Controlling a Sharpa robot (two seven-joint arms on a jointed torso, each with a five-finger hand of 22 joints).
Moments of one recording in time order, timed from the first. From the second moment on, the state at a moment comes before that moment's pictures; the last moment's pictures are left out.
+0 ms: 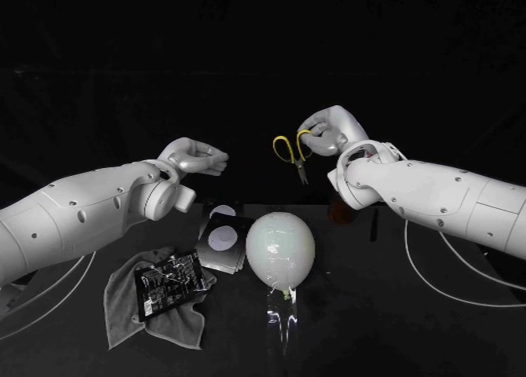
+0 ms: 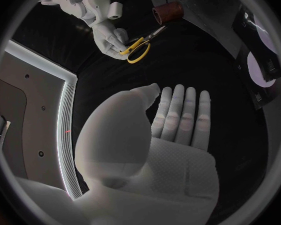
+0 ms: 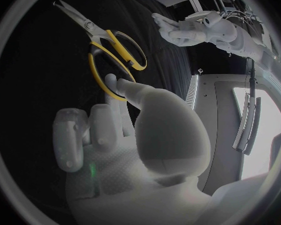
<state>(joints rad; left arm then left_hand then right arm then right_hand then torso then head) 1.41 -0.62 -0.10 1.06 -0.34 -0.26 0.15 1.42 -0.17 0.54 0.18 0.05 0.91 0.21 0.26 0.39 1.12 0.16 0.07 0.06 0.92 0.14 0.10 0.30 0.15 0.78 0.29 0.17 0.07 1.46 -0.53 -0.13 1.13 -0.92 -0.77 0.00 1.31 -0.09 0.67 0.00 0.05 1.05 0.10 0.32 0.51 1.36 0.07 0.14 0.17 1.47 -0.04 1.32 1.01 0.04 1.47 0.06 1.48 1.31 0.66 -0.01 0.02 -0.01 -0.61</state>
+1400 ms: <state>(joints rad) 1.37 -0.79 -0.09 1.29 -0.06 -0.26 0.31 1.42 -0.18 0.54 0.18 0.05 0.93 0.20 0.26 0.38 1.14 0.15 0.07 0.06 0.99 0.13 0.14 0.31 0.17 0.85 0.28 0.20 0.08 1.45 -0.68 -0.14 1.03 -0.89 -0.59 0.00 1.30 -0.09 0.68 0.00 0.05 1.02 0.11 0.32 0.53 1.35 0.06 0.11 0.17 1.46 -0.04 1.32 1.00 0.04 1.47 0.06 1.46 1.31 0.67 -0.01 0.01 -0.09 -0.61</state>
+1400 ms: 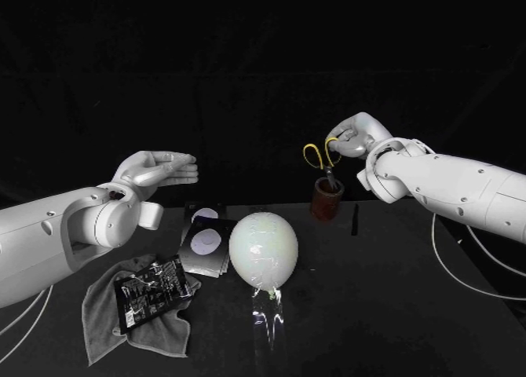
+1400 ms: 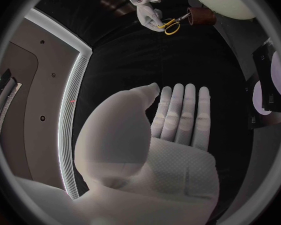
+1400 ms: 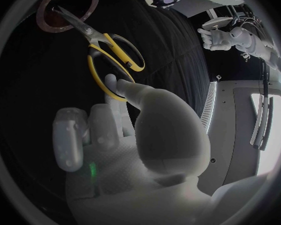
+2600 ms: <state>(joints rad) 1.36 -0.81 -0.09 1.30 -0.04 -0.26 0.31 1.42 -0.18 0.54 0.18 0.05 0.93 0.20 0.26 0.38 1.14 0.15 0.07 0.06 0.99 0.13 0.14 0.31 0.17 0.85 0.28 0.20 0.08 1.37 -0.76 -0.15 1.09 -0.88 -0.43 -0.03 1.26 -0.20 0.53 -0.04 0.05 0.77 0.18 0.12 0.44 0.91 0.14 0.06 0.06 1.38 0.06 1.24 0.83 0.07 1.37 0.15 1.18 1.31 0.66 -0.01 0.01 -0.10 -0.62</state>
